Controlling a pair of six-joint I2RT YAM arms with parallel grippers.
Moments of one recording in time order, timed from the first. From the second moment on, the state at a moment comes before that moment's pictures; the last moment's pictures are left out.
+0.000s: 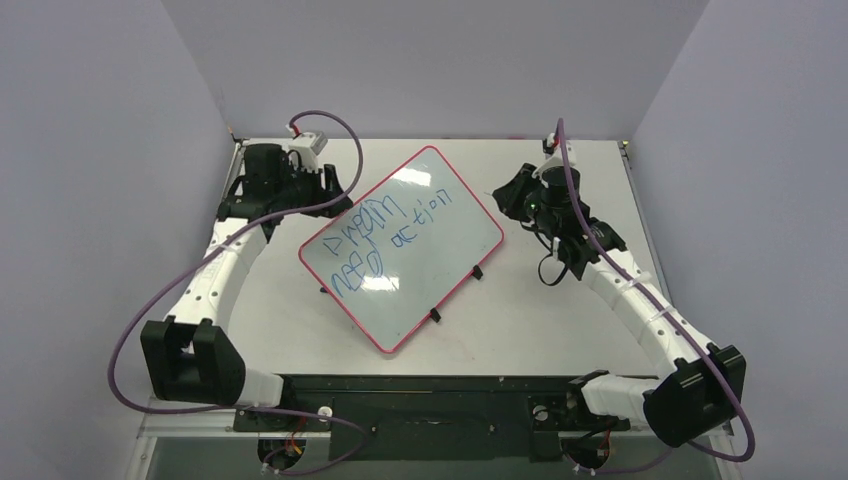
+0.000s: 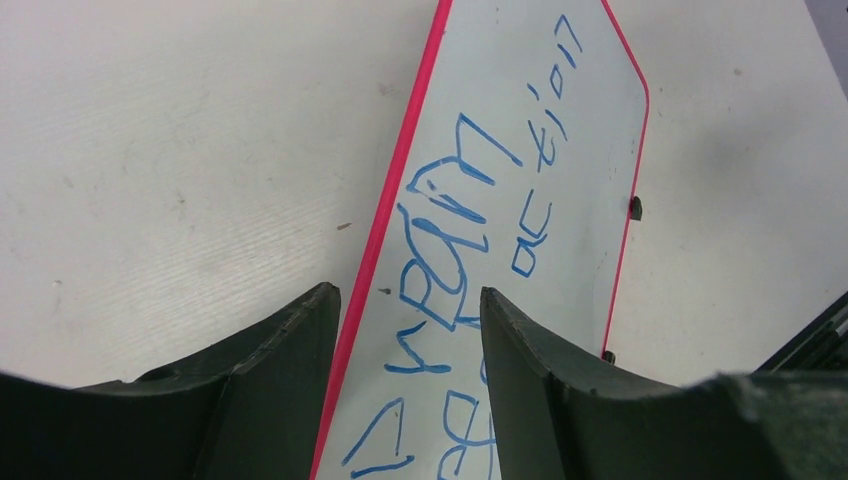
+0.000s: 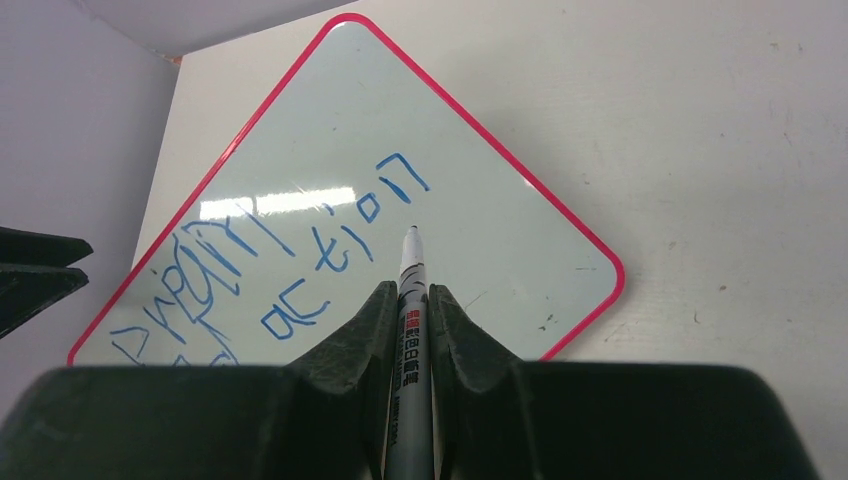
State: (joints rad) left arm -0.12 1.45 1.30 -0.49 0.49 -0.06; right arm 0.39 1.24 1.09 -0.24 0.03 0.56
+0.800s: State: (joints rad) left arm 0.12 1.15 0.78 0.00 0.58 -0.43; right arm 0.53 1.15 1.04 -0.30 0.05 0.47
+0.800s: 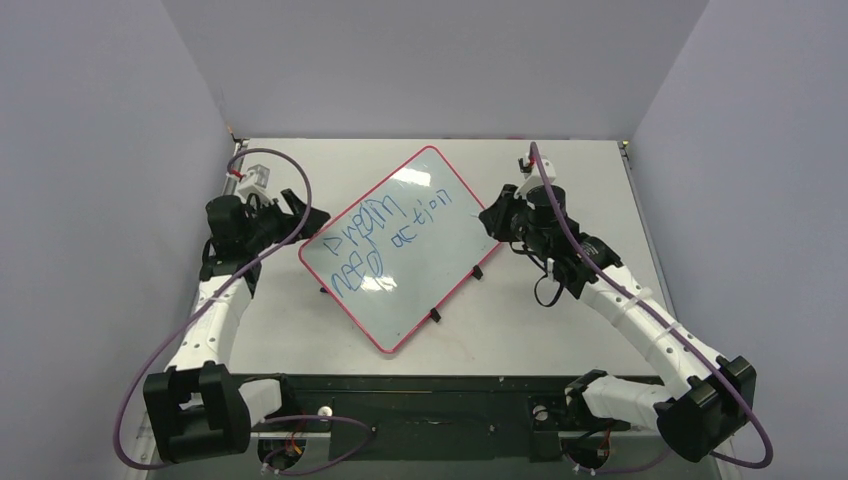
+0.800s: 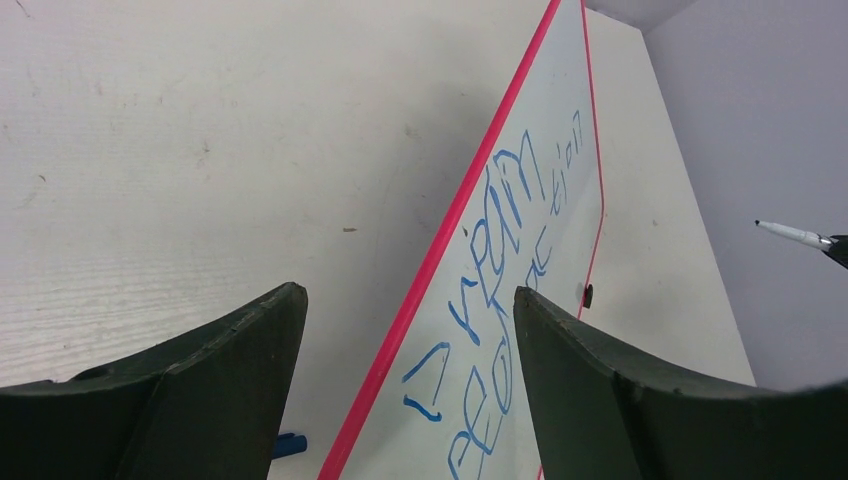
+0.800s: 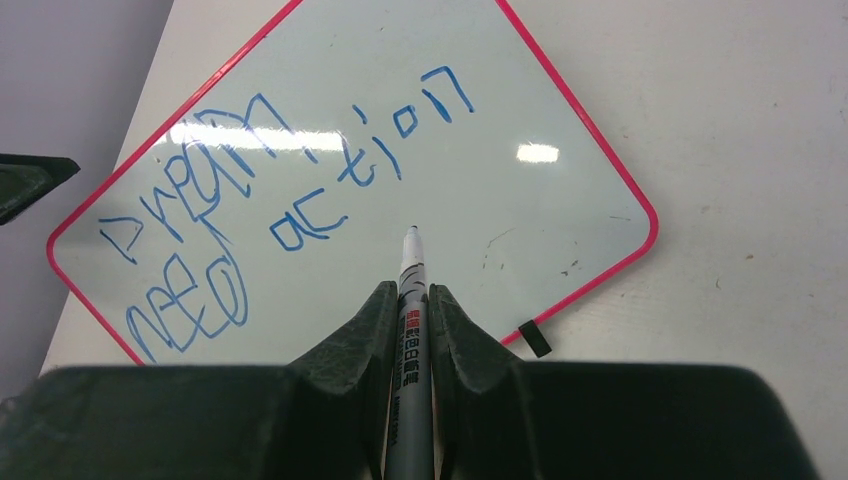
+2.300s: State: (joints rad) left arm 0.11 1.44 0.86 -0.03 0.92 -0.42; right arm 0.74 1.17 0.95 -0.23 -0.10 0.31
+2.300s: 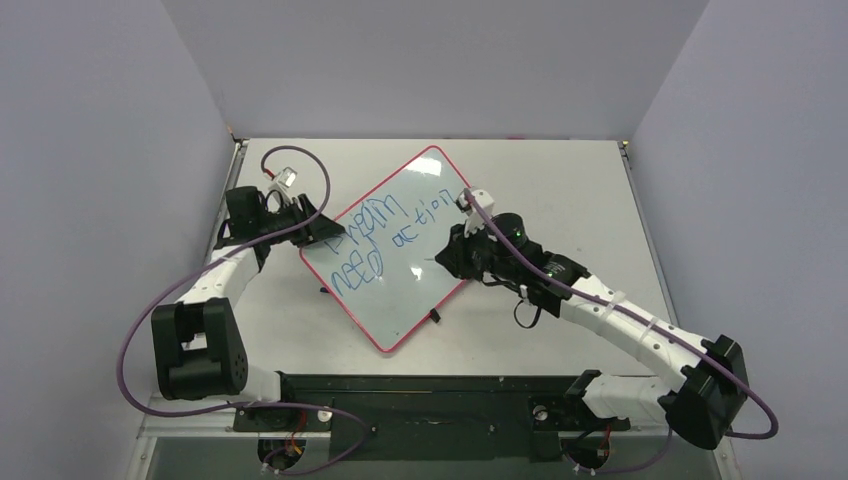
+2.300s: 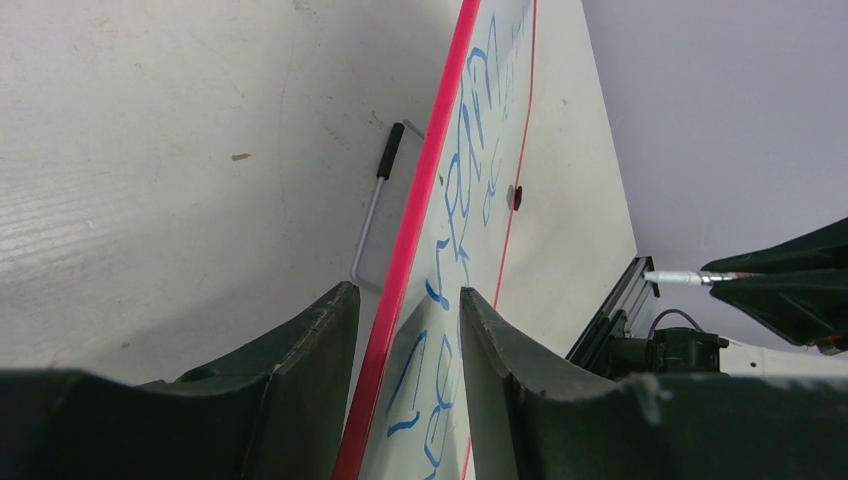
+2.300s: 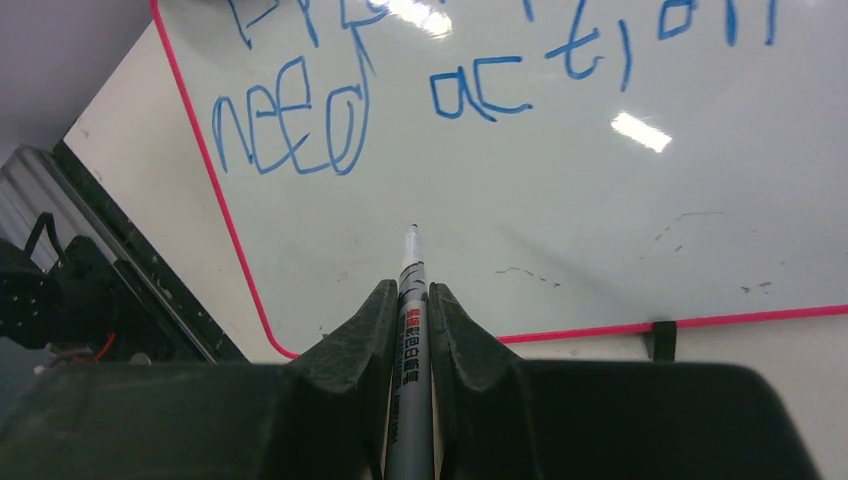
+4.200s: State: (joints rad) left arm 0.04 1.64 1.17 -0.39 1.06 -0.17; right arm 1.01 1.39 0.95 -0.08 0.13 0.22
